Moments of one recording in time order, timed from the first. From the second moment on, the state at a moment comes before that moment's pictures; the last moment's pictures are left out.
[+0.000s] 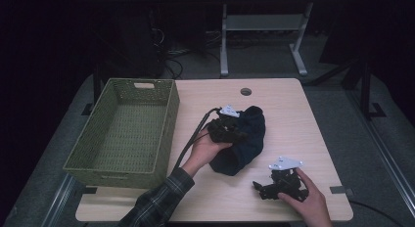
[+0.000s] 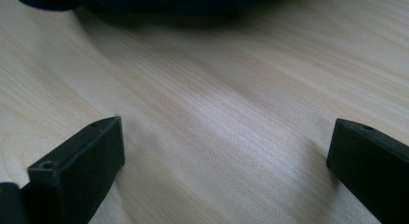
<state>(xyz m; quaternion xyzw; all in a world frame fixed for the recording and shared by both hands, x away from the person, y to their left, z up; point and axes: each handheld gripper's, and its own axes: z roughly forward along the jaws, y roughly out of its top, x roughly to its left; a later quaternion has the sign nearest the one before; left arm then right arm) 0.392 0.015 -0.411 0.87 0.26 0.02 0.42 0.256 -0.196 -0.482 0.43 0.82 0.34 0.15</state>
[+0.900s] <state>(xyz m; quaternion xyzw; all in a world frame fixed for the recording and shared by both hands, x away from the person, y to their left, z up) 0.378 0.028 -0.409 0.87 0.26 0.06 0.40 0.255 -0.197 -0.482 0.43 0.82 0.34 0.15</state>
